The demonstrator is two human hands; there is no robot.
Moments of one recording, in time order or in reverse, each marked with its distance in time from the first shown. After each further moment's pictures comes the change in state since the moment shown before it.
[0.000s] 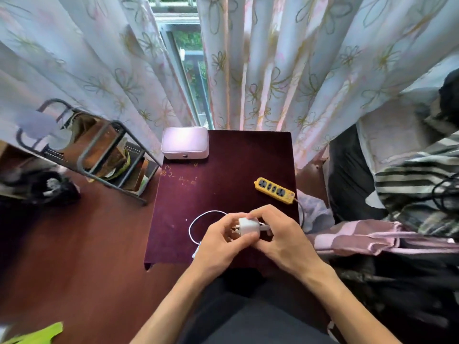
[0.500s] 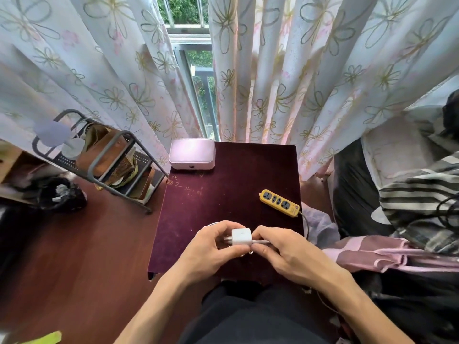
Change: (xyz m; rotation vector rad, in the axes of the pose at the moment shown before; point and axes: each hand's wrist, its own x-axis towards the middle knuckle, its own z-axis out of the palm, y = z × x) left_hand -0.003 0.024 -0.037 0.198 -0.086 0.040; right_hand 0.008 -0.007 -0.019 -0.080 -0.289 -0.042
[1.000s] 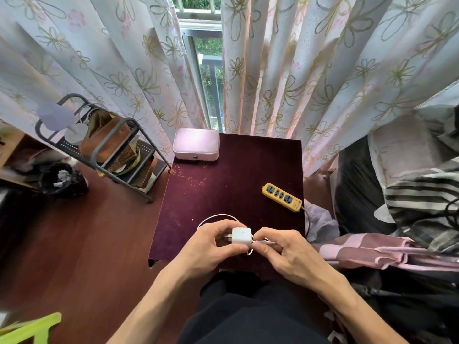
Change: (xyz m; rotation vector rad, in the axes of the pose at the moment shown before) left_hand -0.012 -0.021 -0.004 -0.006 -0.038 -0.003; right_hand -0.007 0.004 0.023 0.206 0.061 0.008
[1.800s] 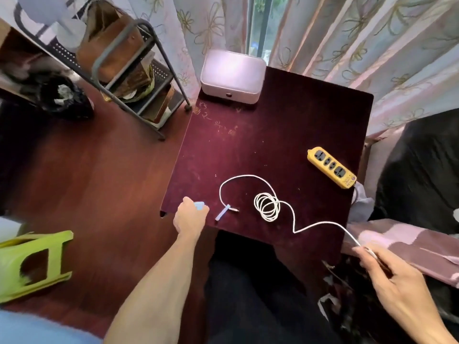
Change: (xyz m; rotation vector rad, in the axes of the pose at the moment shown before) left_hand 0.049 -0.300 -0.052 0.428 0.636 -0.937; right_hand -0.039 0.147 0.033 -0.173 0.298 0.564
